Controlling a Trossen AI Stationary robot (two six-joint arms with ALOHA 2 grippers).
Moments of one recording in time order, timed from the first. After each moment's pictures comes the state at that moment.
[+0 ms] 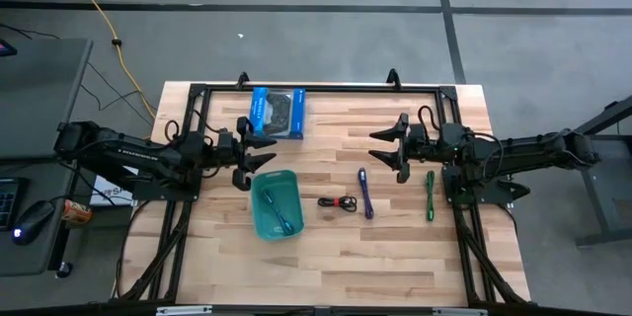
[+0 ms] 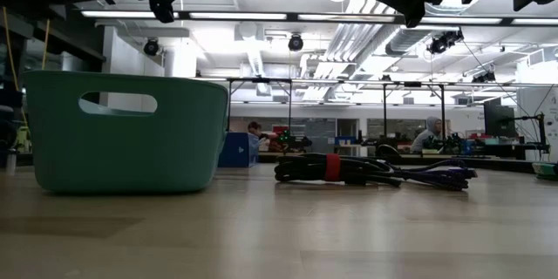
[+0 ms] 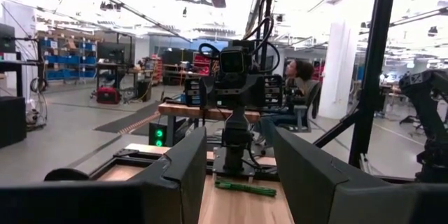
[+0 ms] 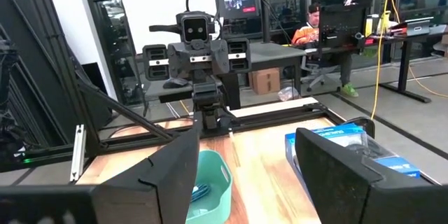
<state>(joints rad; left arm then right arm) 0.09 0.91 0.28 0.86 -0.10 -0.05 -0.05 0.82 0.43 0.45 0.04 0.12</state>
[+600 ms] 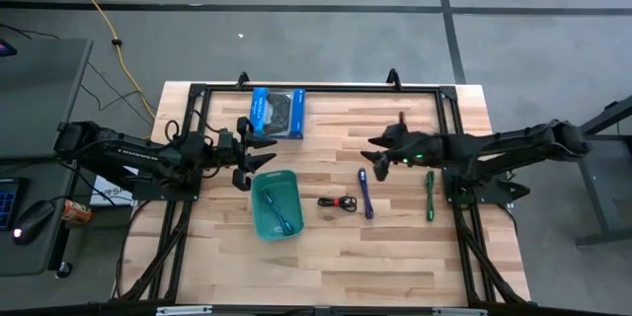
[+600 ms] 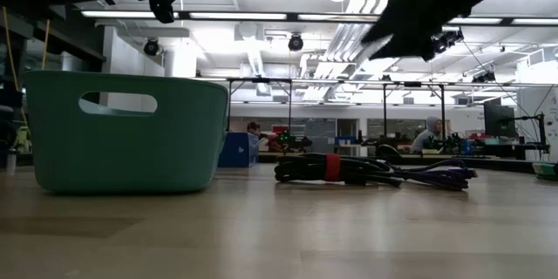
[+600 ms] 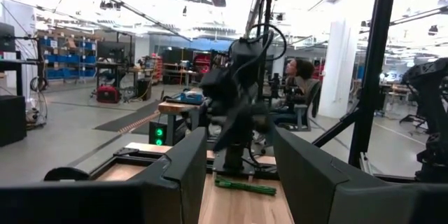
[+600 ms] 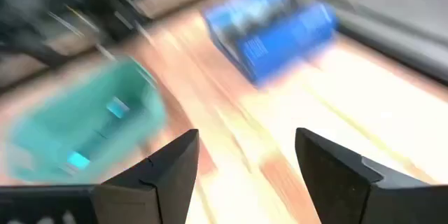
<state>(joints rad) 0.09 0.91 0.28 0.86 -0.10 -0.05 0.02 1.03 0.64 -0.12 0.36 0.44</state>
